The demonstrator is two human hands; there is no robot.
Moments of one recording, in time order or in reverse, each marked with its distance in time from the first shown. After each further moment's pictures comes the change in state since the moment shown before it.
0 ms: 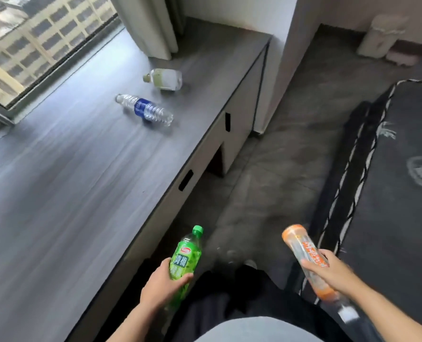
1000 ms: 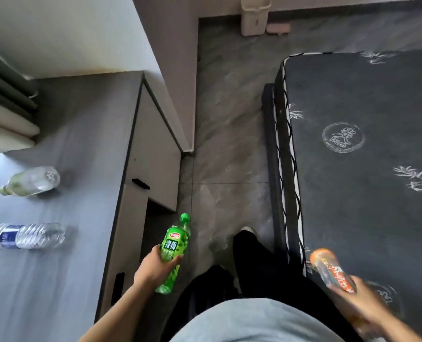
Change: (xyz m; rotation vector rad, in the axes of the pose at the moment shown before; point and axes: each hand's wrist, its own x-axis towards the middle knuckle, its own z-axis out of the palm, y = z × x) left_hand 0.160 0.283 -0.015 0.324 -0.155 0.217; right_hand 0.031 0.075 -0.097 0.418 0.238 0.353
